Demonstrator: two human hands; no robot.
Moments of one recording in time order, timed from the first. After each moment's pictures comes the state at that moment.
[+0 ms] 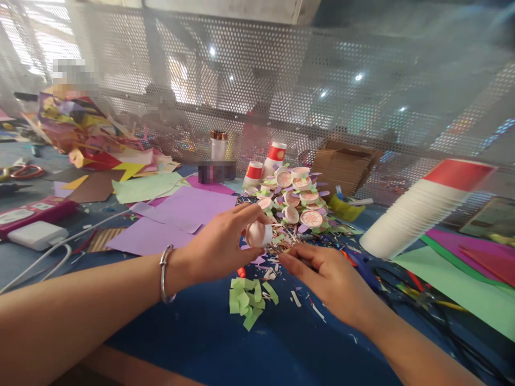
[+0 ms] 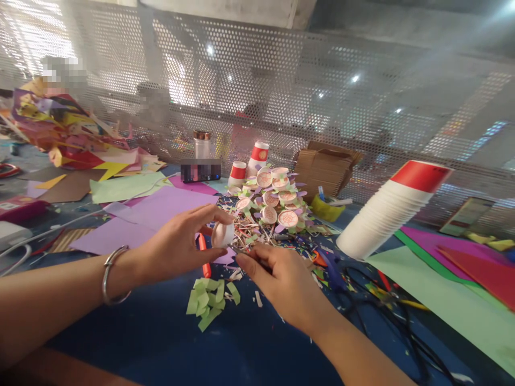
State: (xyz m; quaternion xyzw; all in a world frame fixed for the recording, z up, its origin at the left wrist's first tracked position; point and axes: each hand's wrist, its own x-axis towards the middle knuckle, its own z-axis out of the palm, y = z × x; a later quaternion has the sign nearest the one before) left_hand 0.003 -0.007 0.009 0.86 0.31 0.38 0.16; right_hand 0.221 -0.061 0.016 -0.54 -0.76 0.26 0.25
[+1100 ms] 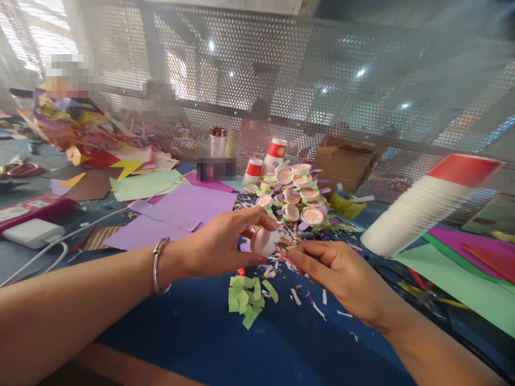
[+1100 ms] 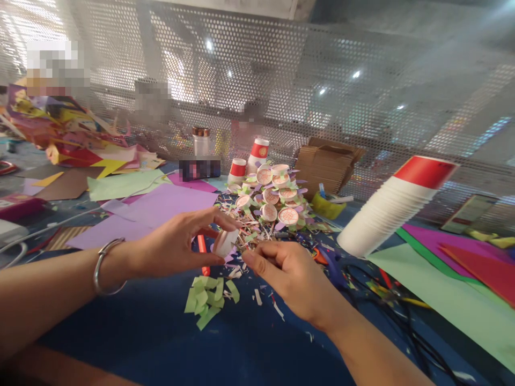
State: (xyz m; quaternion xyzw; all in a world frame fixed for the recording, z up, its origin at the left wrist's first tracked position) left_hand 0.000 -0.003 0.009 0.88 0.21 0.34 0.27; right_hand 0.234 -0.060 0.020 -0.51 -0.74 0.35 0.26
